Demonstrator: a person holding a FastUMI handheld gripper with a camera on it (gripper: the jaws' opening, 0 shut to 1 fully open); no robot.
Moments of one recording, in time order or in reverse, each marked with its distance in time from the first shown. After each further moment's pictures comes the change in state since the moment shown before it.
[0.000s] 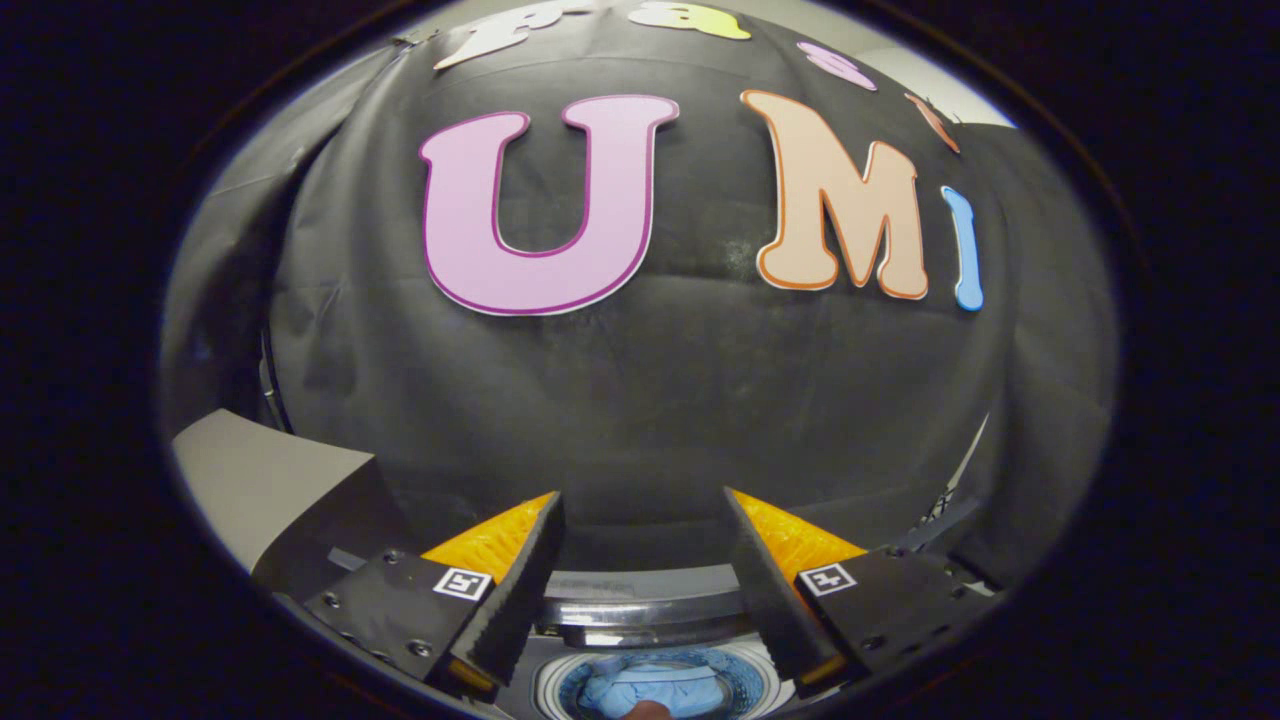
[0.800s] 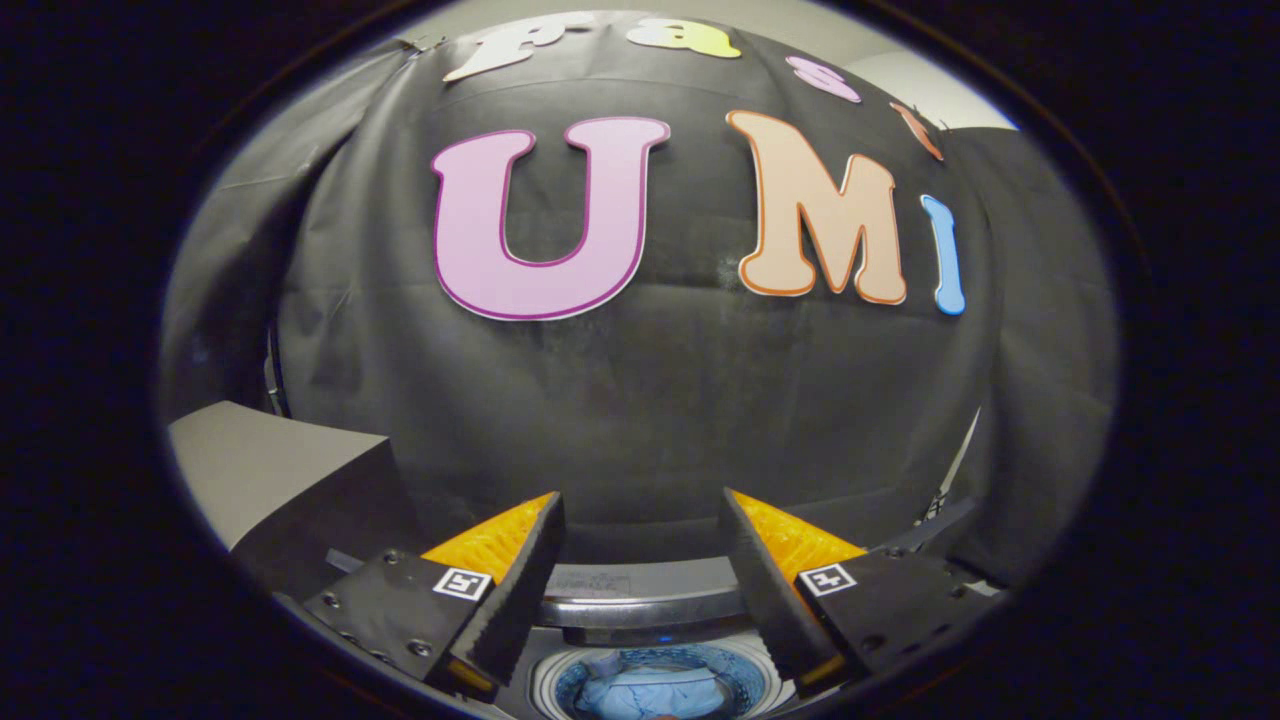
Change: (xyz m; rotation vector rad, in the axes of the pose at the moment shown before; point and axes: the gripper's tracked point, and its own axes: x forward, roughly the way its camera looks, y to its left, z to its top) arm -0.015 0.000 -0.007 0.016 -0.084 -0.020
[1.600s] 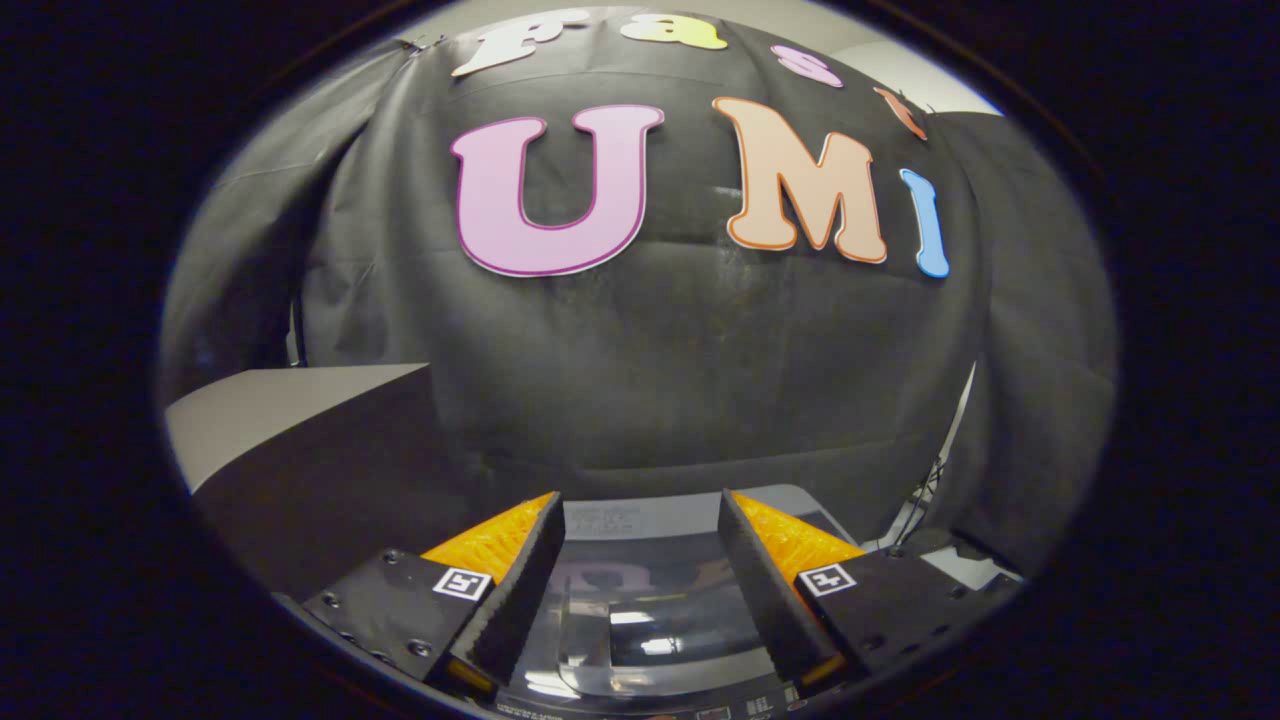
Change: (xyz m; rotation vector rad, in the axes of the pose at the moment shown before) arm -0.057 0.014 -0.062 0.024 0.063 0.024
